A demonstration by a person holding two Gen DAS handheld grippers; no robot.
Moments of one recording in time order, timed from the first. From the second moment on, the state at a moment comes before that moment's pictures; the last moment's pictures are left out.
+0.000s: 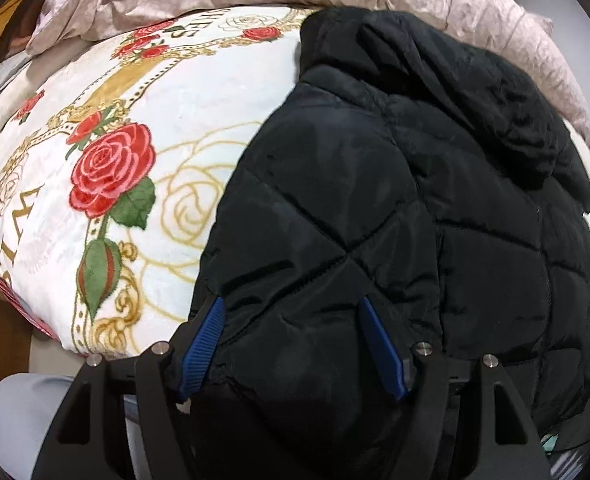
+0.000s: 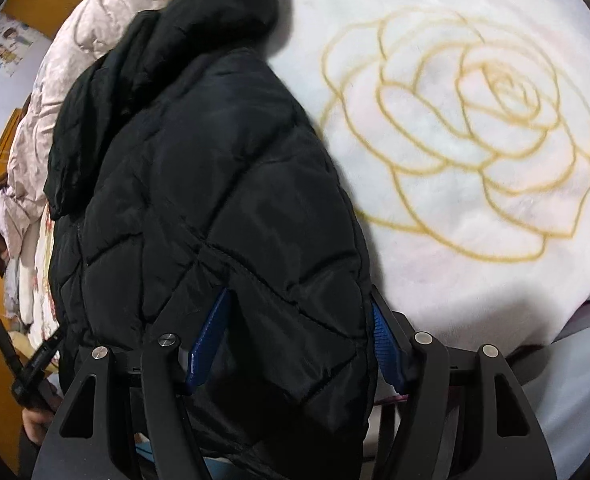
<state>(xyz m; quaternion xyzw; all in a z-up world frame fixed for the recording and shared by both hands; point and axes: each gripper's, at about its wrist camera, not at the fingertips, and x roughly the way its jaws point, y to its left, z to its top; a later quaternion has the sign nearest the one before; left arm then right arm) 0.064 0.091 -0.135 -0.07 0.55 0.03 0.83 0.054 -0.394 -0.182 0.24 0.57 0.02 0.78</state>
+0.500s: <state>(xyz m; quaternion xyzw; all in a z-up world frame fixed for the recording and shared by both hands) 0.046 0.086 -0.078 -0.12 0.49 -0.02 0.87 0.034 -0.382 -0.116 0.23 0.51 0.09 0.82</state>
